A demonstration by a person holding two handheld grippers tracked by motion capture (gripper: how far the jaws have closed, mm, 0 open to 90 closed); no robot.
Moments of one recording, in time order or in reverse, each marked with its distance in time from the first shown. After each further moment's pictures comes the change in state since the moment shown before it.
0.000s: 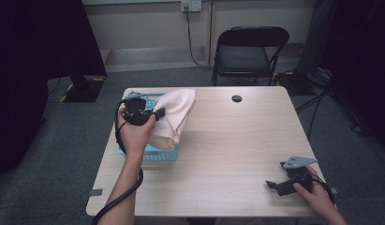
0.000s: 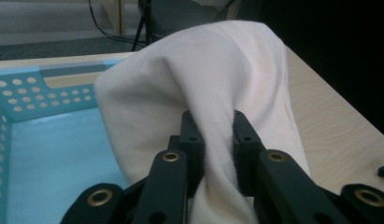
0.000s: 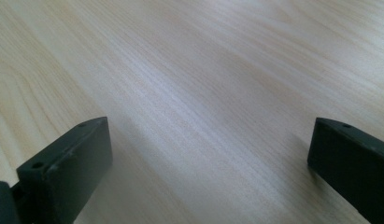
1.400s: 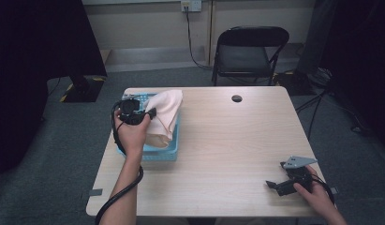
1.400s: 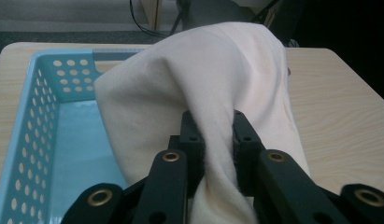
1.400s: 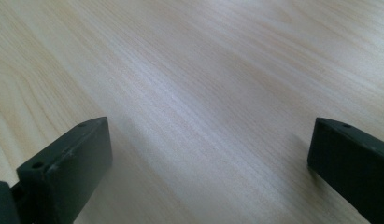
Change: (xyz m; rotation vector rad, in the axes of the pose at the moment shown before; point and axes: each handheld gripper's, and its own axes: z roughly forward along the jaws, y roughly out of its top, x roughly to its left) left arm 0.028 -0.011 0.014 -0.003 0.126 -0.074; right arm 0.000 0.000 0.000 0.000 0.000 0.000
